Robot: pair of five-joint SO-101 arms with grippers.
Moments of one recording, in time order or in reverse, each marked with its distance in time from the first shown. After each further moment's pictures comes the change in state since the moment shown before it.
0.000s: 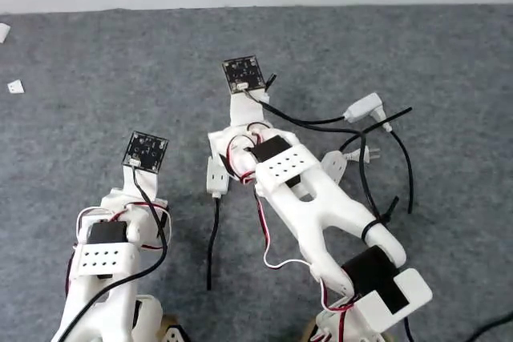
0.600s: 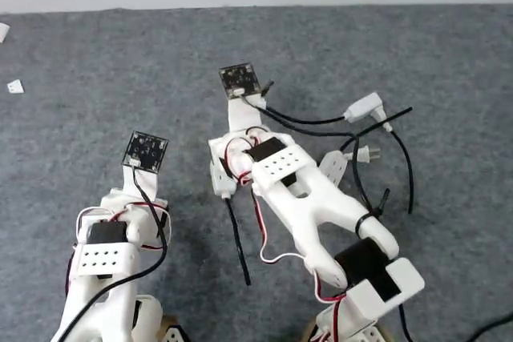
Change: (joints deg) left arm 0.0 0.0 0.0 0.0 0.0; right arm -0.1 4.3 -0.1 -0.3 1.8
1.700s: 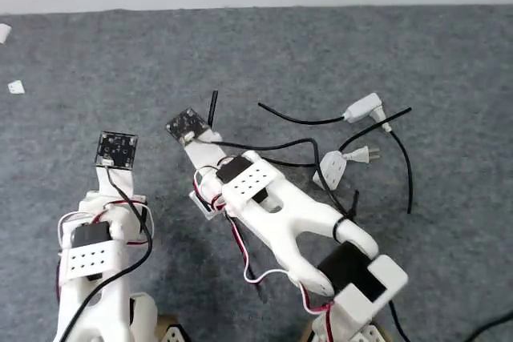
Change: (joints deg) left arm -9.6 0.0 -0.1 -2.1 0.0; right arm -10.3 2.8 0.0 14.9 13.5
